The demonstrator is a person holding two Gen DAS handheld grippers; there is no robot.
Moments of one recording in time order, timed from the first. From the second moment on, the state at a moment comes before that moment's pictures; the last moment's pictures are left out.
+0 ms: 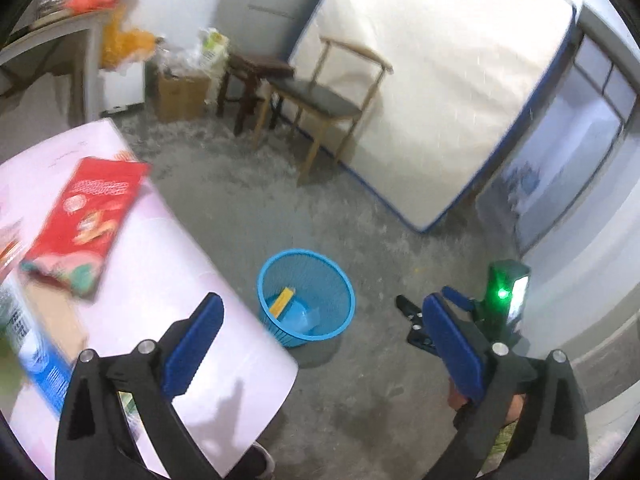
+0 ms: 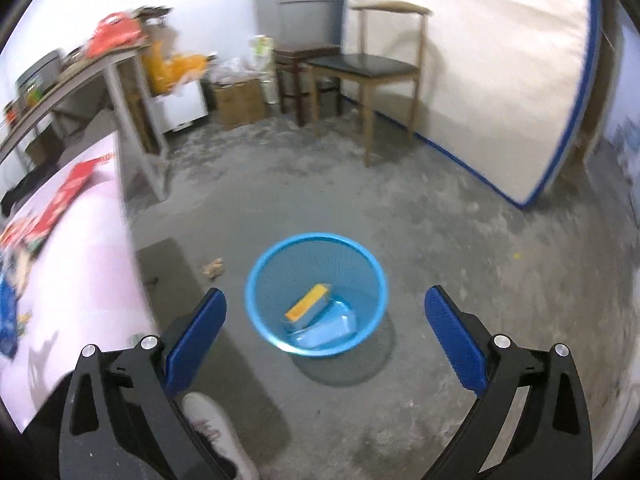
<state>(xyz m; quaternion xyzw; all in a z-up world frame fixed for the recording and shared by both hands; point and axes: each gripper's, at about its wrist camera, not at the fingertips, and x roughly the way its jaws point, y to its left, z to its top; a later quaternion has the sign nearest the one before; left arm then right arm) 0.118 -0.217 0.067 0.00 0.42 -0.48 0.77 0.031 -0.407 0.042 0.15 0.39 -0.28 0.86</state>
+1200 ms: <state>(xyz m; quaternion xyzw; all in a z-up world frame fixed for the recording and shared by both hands) 0.078 0.138 -0.053 0.00 0.40 -0.13 0.91 0.237 0.016 0.052 0.07 0.47 0.32 0.82</state>
